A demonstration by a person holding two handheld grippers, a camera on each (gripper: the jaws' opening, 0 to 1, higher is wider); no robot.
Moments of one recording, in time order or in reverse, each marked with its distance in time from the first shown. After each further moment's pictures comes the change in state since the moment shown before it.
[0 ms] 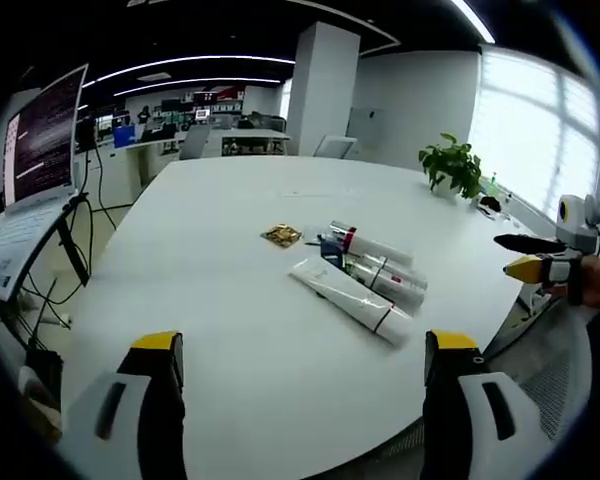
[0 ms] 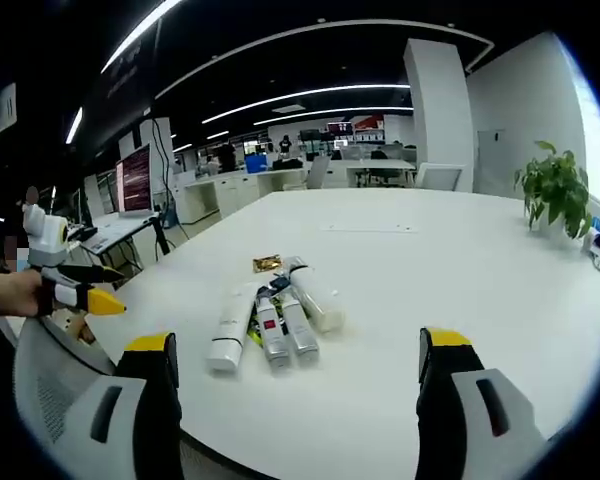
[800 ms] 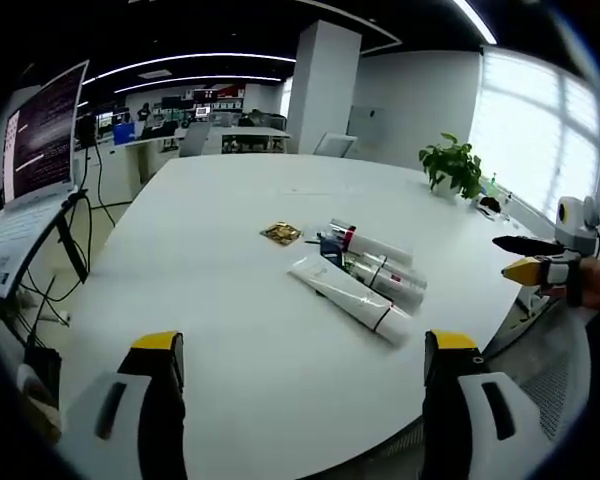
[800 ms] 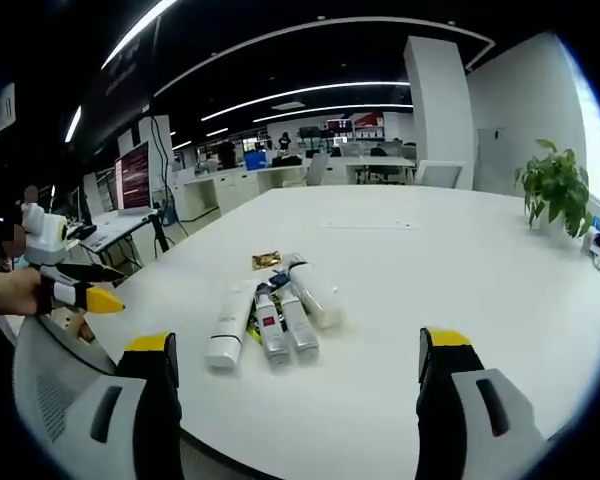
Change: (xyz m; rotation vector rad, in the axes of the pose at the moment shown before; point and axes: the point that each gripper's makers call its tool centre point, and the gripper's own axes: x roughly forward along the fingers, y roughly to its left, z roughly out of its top) left arm 0.001 0.000 -0.002 -0.008 0.007 -0.004; right arm 0.001 0.000 -0.004 0.000 0.019 0.001
